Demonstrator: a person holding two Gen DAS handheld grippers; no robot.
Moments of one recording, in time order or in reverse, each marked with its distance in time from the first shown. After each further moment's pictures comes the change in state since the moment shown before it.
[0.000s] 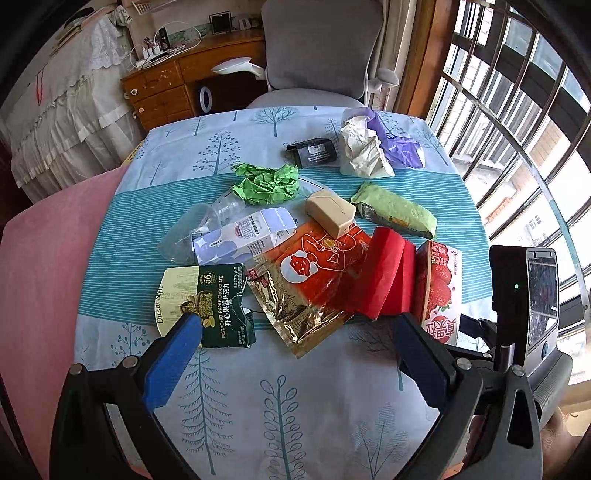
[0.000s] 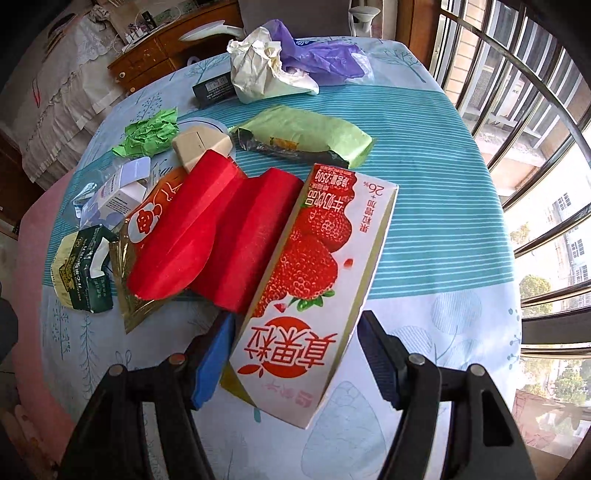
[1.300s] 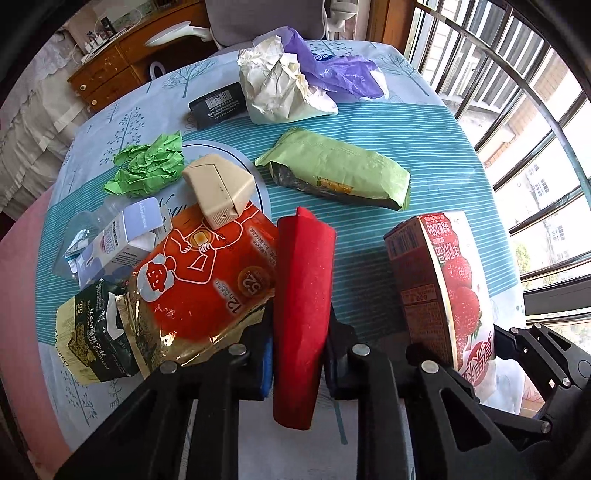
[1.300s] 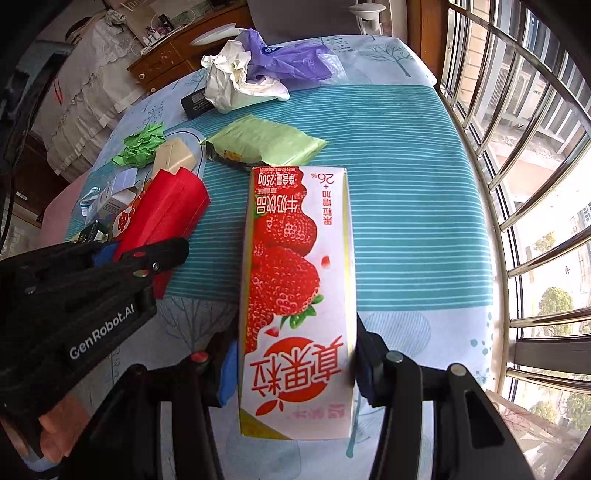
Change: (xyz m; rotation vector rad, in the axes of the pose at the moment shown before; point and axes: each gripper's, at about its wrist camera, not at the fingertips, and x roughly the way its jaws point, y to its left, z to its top) left arm 0.093 -0.098 0.021 0.118 0.185 -0.001; right arm -0.015 -0.054 -0.001 -0.043 -0.017 0.131
